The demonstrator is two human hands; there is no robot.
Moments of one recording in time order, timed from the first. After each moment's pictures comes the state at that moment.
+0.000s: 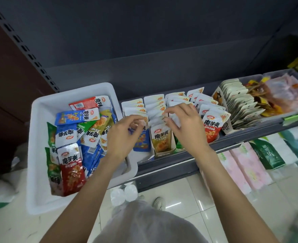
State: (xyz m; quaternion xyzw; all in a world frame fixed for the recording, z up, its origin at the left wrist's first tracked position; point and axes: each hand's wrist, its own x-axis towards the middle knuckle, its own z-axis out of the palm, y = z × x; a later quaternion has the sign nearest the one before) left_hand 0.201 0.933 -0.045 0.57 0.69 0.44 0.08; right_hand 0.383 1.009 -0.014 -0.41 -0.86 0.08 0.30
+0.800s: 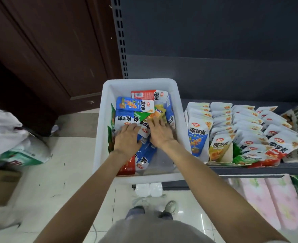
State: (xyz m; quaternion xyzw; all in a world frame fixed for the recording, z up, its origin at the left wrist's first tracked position) left_hand 0.056 0.850 -0.114 0.51 0.85 0.05 0.13; right_hand 0.148 0.963 -0.124 -0.33 -0.94 0.07 -0.10
